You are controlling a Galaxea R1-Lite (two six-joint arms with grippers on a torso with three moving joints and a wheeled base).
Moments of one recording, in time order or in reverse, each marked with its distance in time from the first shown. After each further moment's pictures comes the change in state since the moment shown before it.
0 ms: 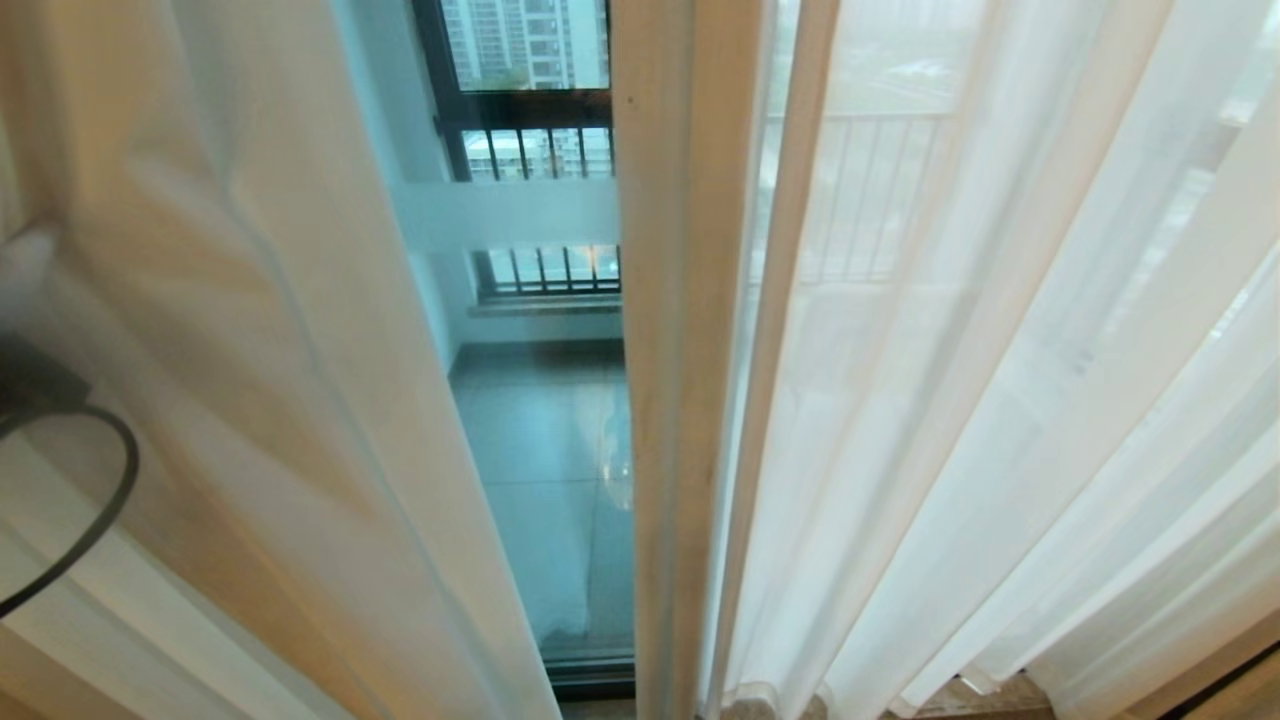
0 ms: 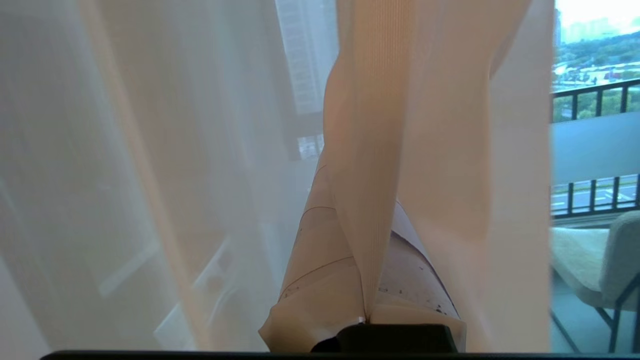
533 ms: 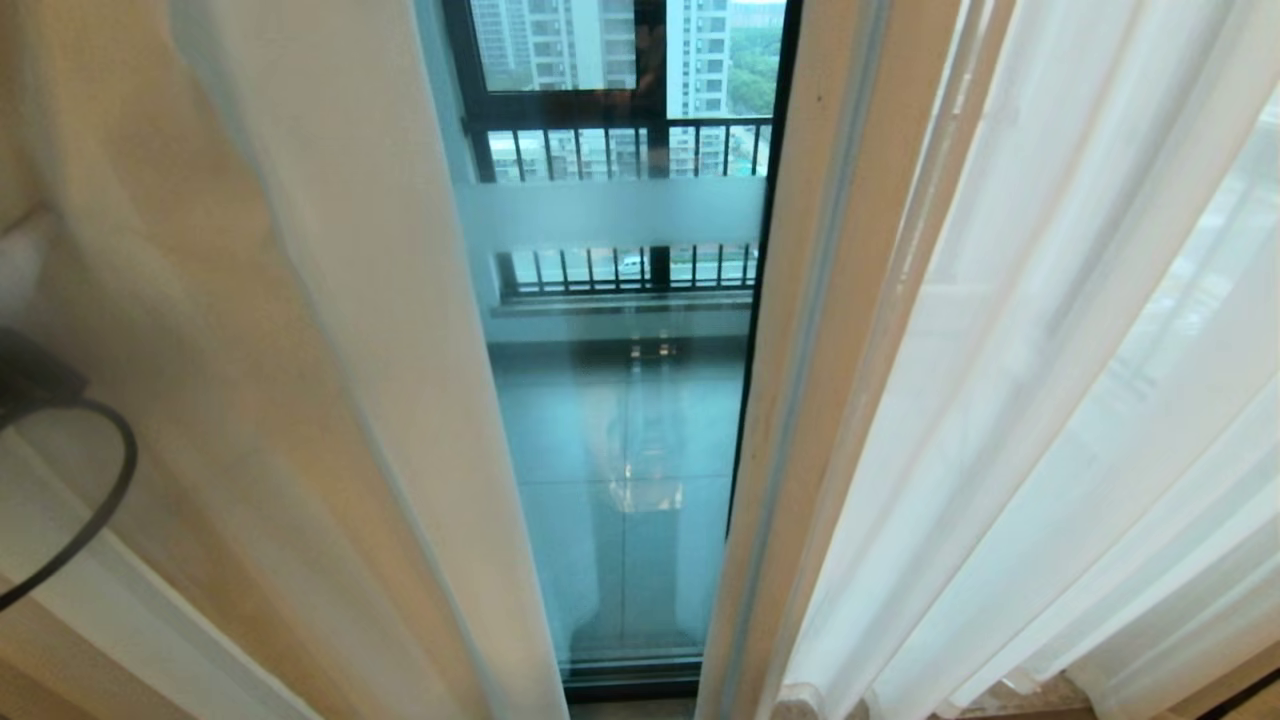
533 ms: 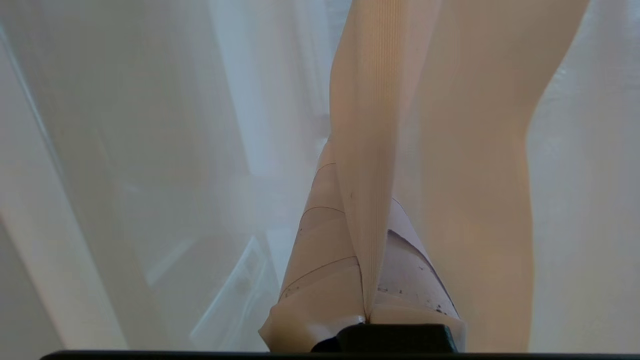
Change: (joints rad) left arm 0.000 0.001 -0.012 0.000 -0.001 0.000; right arm 0.001 -0.001 0.000 0.000 0.000 0.000
